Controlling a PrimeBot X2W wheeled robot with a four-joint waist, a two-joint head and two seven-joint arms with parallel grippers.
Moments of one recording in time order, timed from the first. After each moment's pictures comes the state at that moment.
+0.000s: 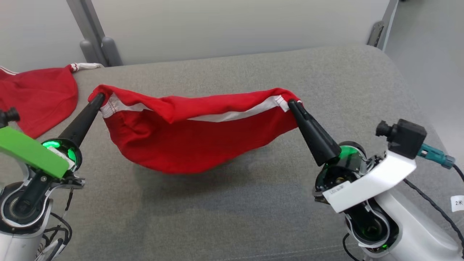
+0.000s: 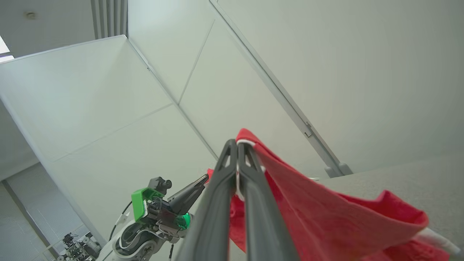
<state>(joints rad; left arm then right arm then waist) -0.34 0.44 -0.26 0.01 -1.52 -0.12 0.25 -0.25 -0.29 0.65 -0.17 1.10 0.12 -0.25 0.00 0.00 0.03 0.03</state>
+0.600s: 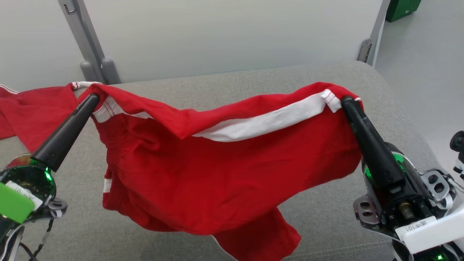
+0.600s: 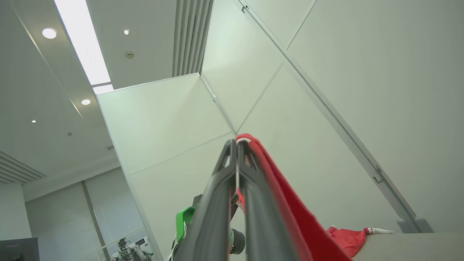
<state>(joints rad) -0.16 0.53 -0.12 -0.42 -1.67 -0.12 0.29 -0.12 -0.45 0.54 -0.63 1.27 0.12 -0.25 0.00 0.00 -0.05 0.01</state>
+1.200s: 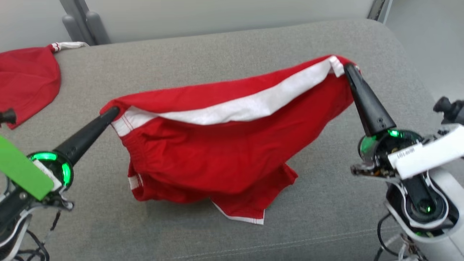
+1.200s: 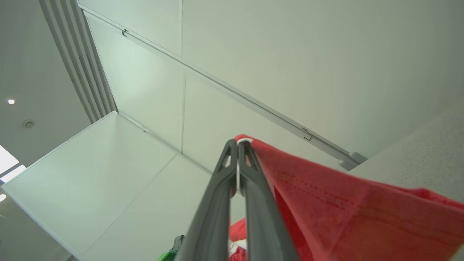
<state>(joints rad) -0.18 0.59 -0.20 -0.41 -1.72 0.08 0.39 -0.17 -0.36 0.44 -0.44 1.51 -0.01 -0.19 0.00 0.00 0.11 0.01</state>
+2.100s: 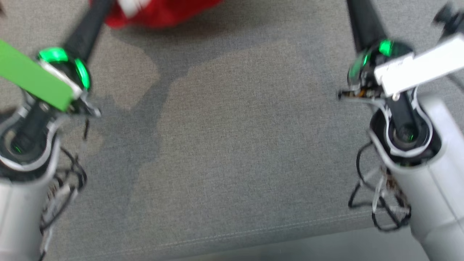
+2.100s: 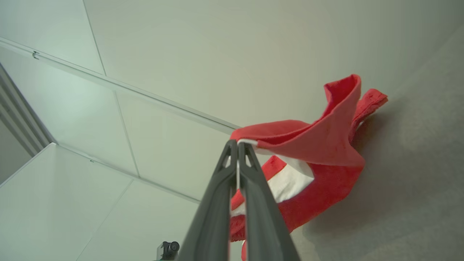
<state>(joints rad) -0.73 0.36 -0.29 -0.19 -1.60 0.03 0.27 -0.65 -0.23 0.43 -0.18 1.50 -0.07 -0.14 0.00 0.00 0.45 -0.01</state>
